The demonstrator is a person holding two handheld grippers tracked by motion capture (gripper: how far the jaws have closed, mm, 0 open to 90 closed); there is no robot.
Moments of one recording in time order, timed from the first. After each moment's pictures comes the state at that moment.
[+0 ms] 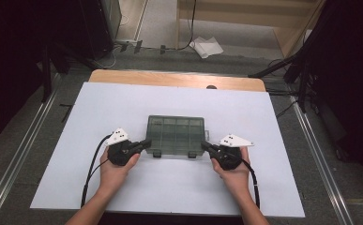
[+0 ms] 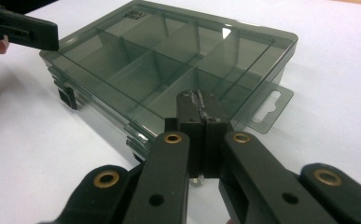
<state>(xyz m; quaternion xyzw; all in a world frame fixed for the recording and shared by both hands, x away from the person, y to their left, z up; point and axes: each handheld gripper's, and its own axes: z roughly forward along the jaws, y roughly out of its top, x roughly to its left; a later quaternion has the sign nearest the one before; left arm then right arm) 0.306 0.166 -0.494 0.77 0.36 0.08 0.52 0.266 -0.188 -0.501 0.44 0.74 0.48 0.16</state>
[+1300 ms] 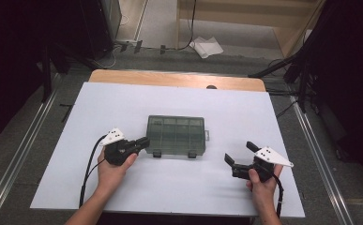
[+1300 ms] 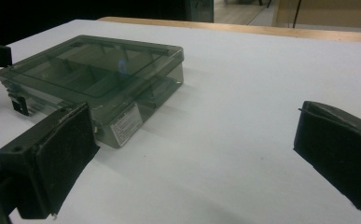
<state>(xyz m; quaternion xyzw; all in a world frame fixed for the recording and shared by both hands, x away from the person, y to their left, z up) 0.306 0.176 -0.495 0.76 0.36 0.08 0.54 0.222 -0.265 -0.506 0.48 0.67 0.51 0.25</state>
